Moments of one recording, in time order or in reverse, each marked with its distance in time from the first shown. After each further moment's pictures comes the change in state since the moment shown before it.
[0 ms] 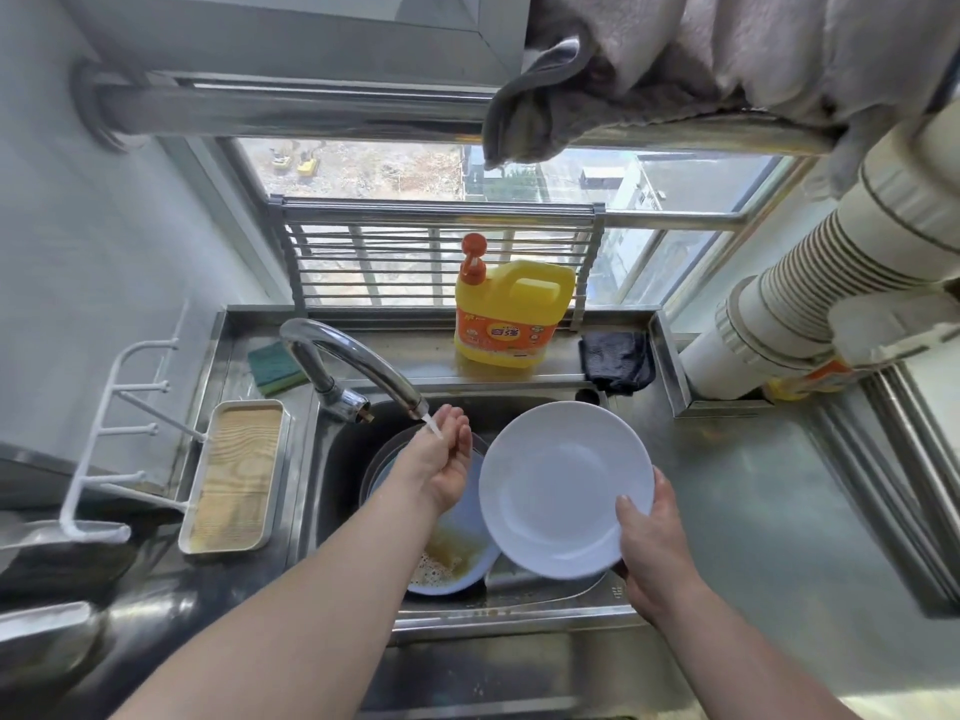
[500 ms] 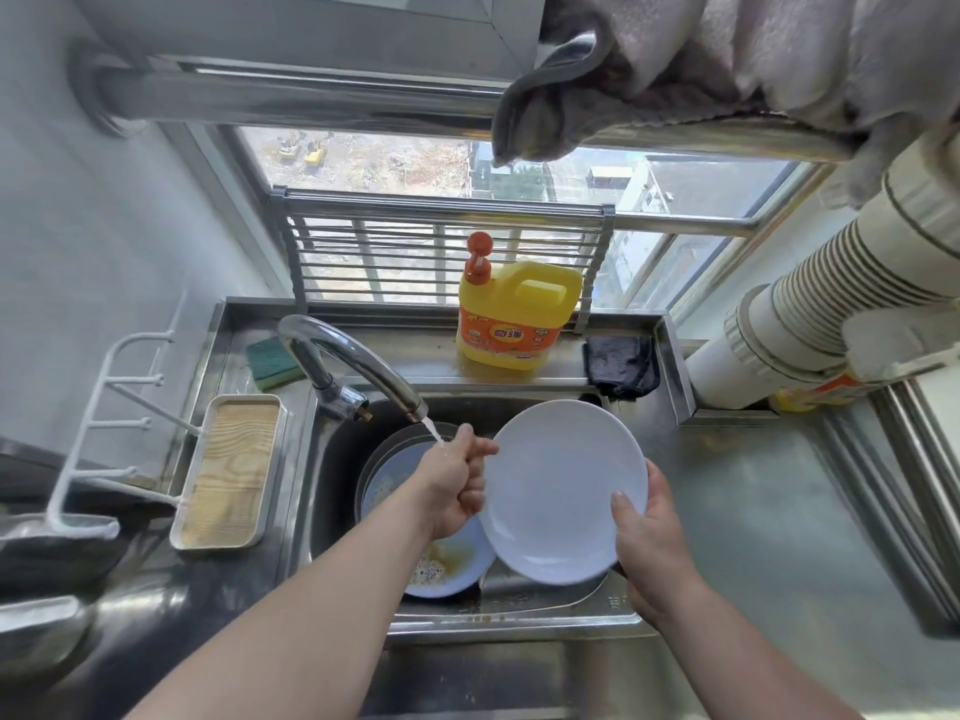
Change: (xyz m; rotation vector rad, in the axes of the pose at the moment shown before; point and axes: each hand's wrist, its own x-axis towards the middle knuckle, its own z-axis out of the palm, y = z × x) left_hand 0.005 -0.021 -0.015 0.496 -0.184 -0.073; right_hand 0.015 -0.002 0.000 -0.156 -0.052 -0.091
